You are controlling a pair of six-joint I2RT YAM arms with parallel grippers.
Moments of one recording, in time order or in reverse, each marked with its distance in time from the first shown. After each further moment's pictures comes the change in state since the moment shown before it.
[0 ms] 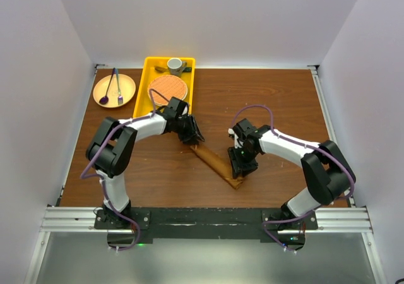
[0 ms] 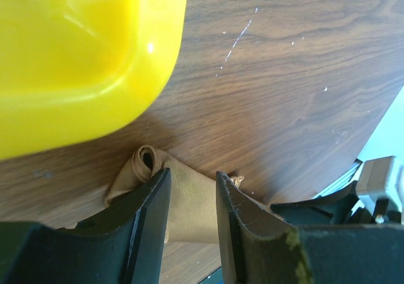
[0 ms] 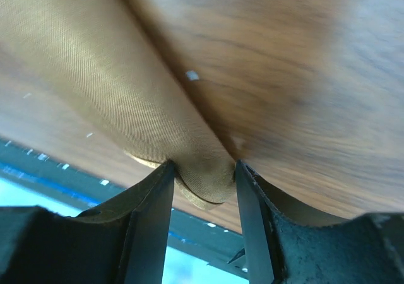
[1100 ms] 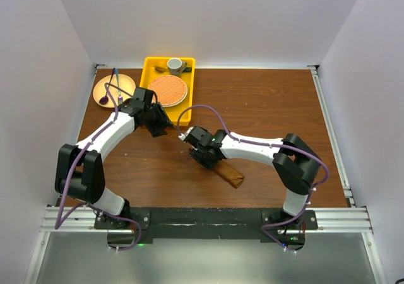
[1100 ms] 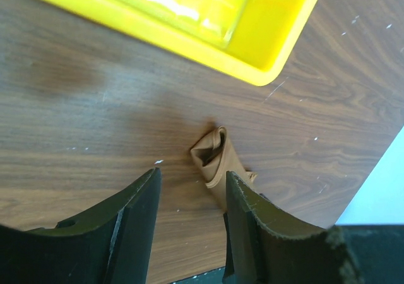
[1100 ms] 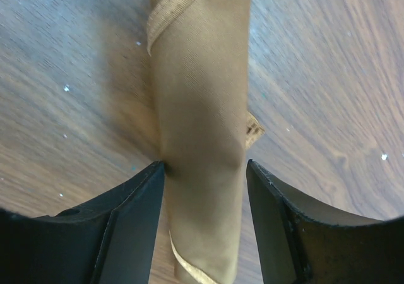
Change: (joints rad) left arm 0.221 -0.351 -0.029 -0.309 -0.193 -0.003; right arm 0.406 0.242 0.344 0.096 0.497 -0.287
